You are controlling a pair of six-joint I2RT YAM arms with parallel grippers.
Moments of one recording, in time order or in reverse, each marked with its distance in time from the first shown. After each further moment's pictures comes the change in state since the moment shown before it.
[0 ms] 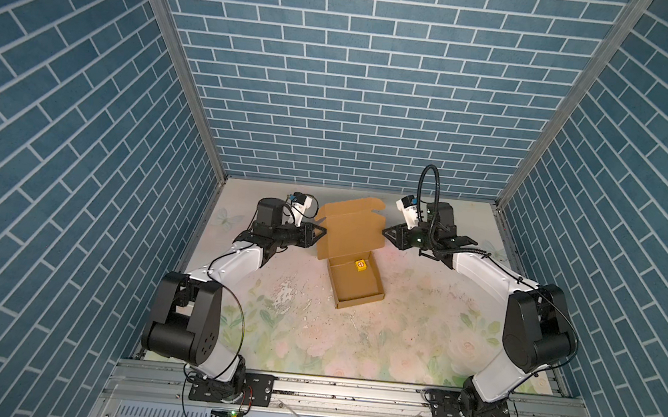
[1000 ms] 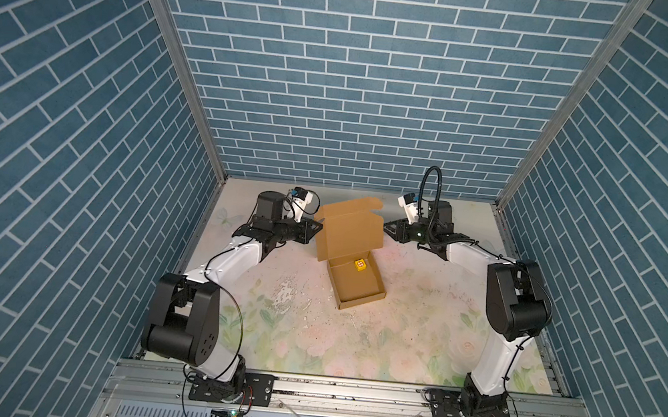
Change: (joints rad) left arm 0.000 -0.002 0.076 -0.089 -0.050 0.093; right arm -0.091 0.224 0.045 0.224 -0.220 0.046
